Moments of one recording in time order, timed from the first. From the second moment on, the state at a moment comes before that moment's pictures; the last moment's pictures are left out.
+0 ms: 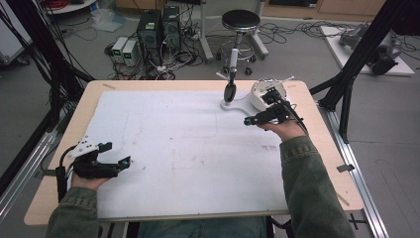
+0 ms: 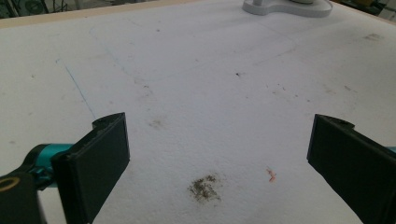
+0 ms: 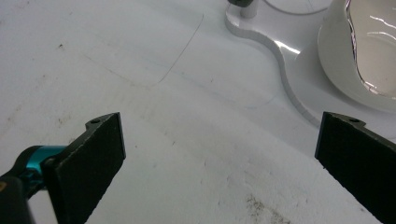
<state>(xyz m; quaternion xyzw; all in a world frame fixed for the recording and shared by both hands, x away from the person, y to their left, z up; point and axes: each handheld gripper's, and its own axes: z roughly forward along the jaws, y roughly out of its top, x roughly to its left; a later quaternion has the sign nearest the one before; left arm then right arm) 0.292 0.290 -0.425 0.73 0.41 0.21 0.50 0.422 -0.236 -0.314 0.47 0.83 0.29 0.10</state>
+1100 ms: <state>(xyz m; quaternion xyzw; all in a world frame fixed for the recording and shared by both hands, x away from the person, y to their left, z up) 0.294 0.289 -0.425 0.73 0.41 0.21 0.50 0.360 -0.312 -0.368 0.49 0.78 0.35 0.17</state>
